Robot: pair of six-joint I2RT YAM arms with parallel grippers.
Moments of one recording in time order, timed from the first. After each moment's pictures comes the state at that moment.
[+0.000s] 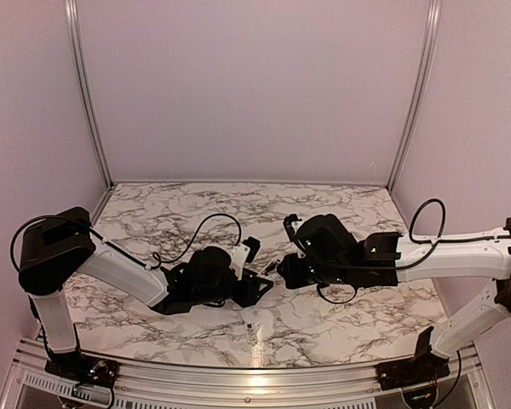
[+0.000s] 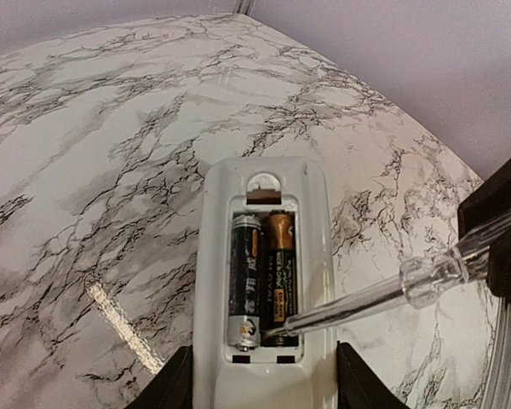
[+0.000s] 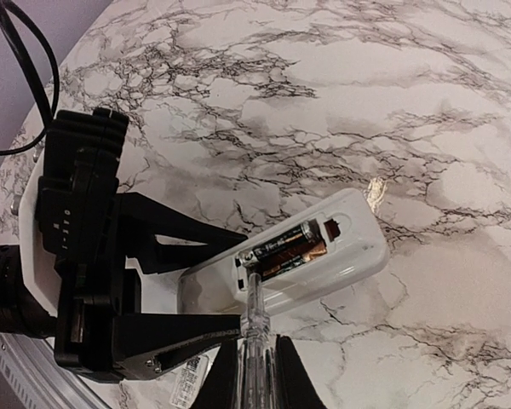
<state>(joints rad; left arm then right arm) -1.09 1.88 0.84 0.62 -0.06 -0.38 1.08 1.40 0.92 -0.28 0.24 0.65</state>
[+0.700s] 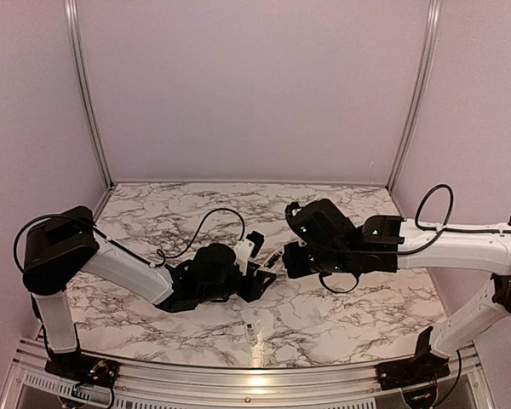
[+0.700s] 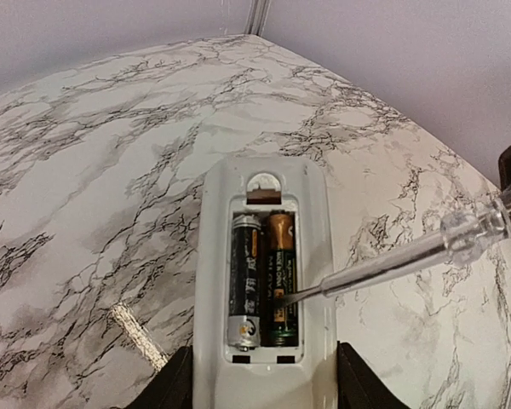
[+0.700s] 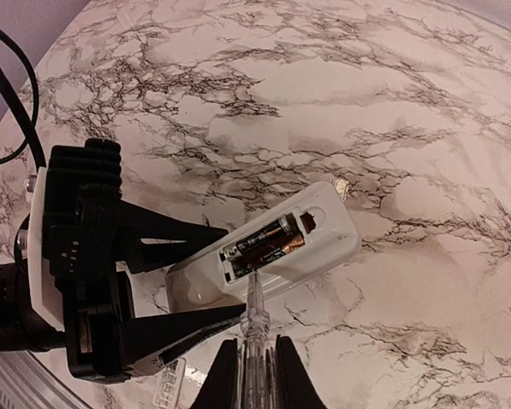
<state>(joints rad) -1.09 1.91 0.89 0.63 -0.14 -0.32 1.08 1.42 1.08 -0.49 0.34 0.64</state>
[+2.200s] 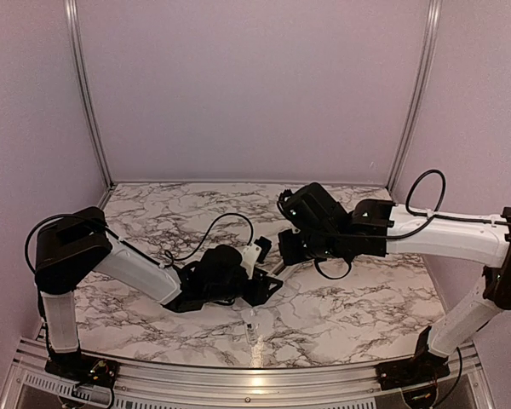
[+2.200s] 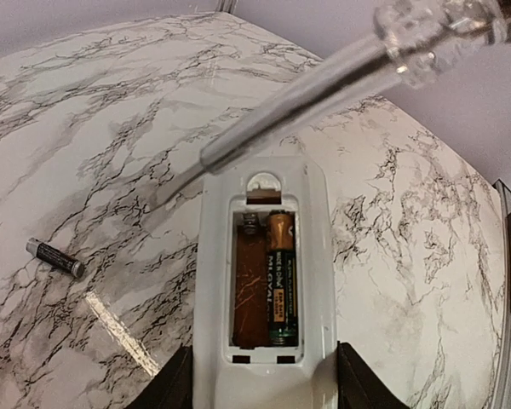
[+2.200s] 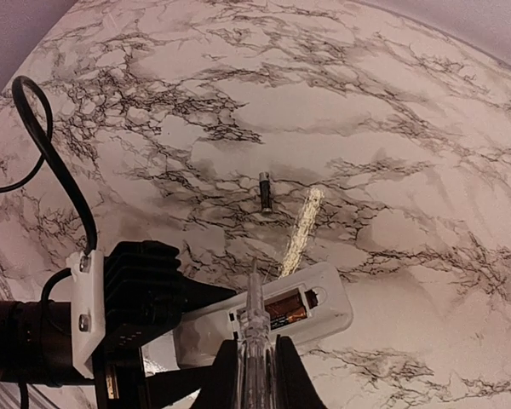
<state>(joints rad) -1.08 1.98 0.94 0.63 -0.04 -0.34 1.04 1.50 1.23 -0.58 0.37 0.55</state>
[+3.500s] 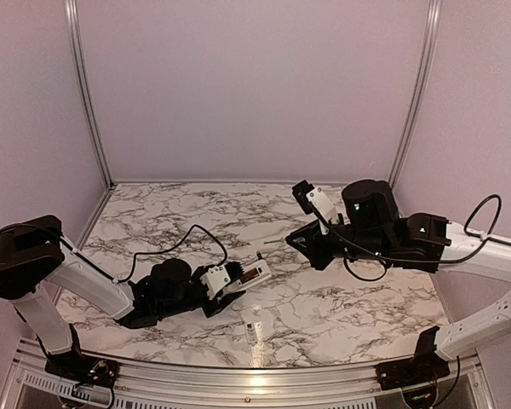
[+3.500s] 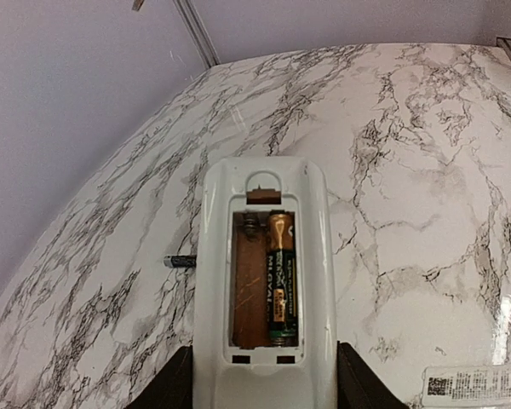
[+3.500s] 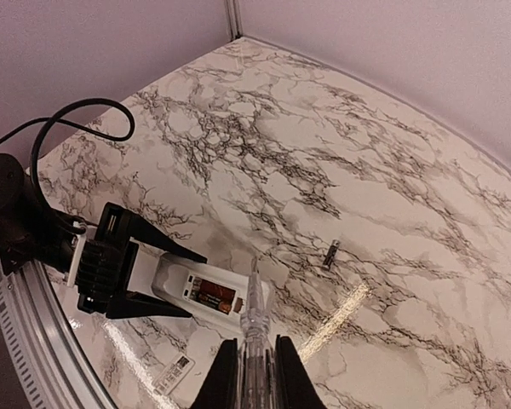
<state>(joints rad) -1.08 1.69 0.55 0.81 -0.12 0.29 1.02 1.16 0.99 -0.32 0.13 0.20</state>
